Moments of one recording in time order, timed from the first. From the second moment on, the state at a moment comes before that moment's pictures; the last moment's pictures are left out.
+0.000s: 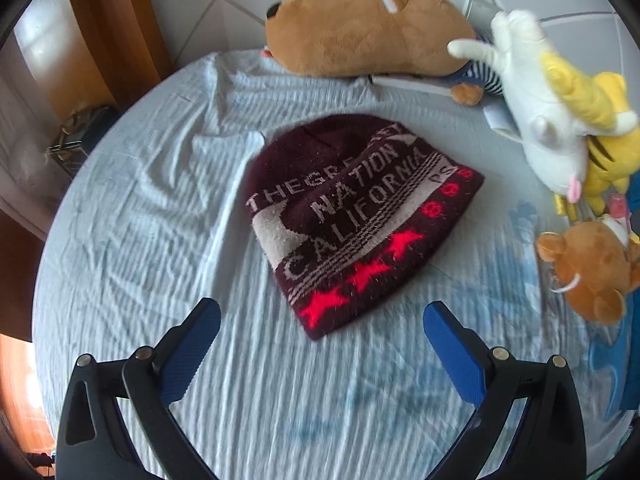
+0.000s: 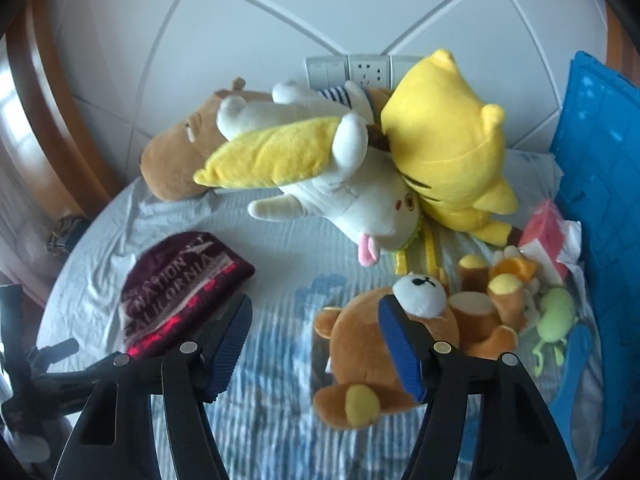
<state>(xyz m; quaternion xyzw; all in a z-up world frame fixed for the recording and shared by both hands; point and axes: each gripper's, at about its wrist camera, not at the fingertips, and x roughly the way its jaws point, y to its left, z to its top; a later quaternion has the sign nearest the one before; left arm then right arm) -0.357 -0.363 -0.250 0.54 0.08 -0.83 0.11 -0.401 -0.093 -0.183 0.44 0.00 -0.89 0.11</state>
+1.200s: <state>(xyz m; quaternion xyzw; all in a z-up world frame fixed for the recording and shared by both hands) -0.310 -0.317 -0.236 0.52 0.07 -0.85 0.07 -0.339 -0.059 -0.221 0.44 -0.01 -0.90 0.06</state>
